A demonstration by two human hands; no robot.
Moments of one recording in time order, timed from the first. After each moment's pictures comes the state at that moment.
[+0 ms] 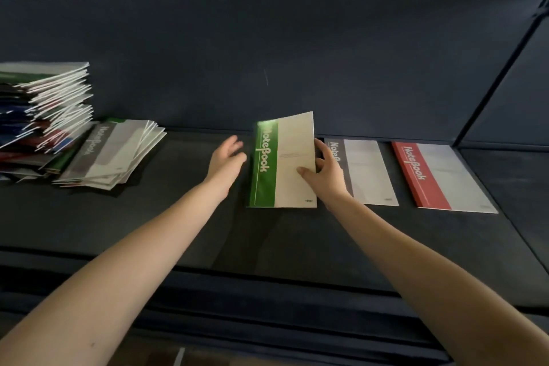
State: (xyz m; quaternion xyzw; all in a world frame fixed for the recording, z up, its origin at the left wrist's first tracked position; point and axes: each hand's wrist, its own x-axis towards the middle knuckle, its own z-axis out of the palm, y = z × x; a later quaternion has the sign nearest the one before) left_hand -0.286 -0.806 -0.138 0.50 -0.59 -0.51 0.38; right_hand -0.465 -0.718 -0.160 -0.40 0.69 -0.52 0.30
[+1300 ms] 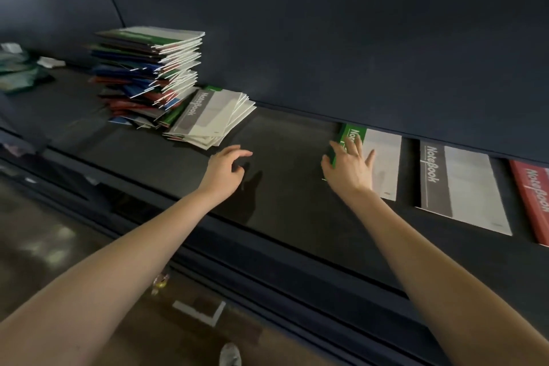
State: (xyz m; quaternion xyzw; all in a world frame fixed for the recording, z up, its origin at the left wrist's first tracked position) left_hand -0.107 -0.796 -0.175 0.57 -0.75 -0.19 0.29; right_hand -0.367 -0.770 -0.170 -0.64 0.75 -0.18 0.05
